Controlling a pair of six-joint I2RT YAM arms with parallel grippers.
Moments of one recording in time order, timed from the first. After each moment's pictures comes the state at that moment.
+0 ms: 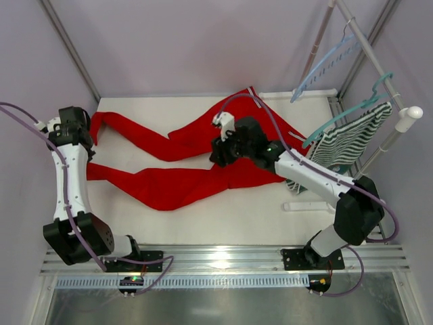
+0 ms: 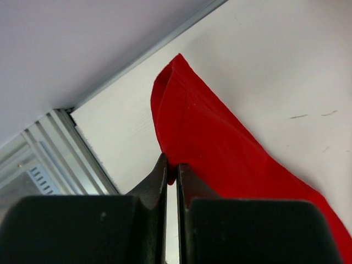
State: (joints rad) left arm 0.31 1.36 1.41 -1.10 -0.56 -0.48; right arm 0.65 1.54 1.21 -0.25 -0.21 0.07
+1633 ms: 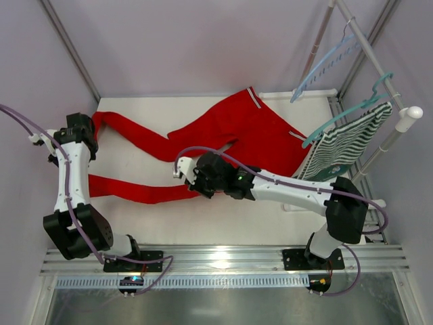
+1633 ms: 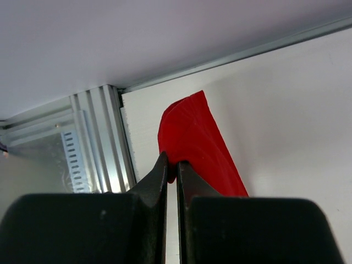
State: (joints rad) left arm 0.31 1.40 1.36 -1.20 -0.82 -0.76; right arm 1.08 1.63 1.23 -0.28 -0.08 -0.25
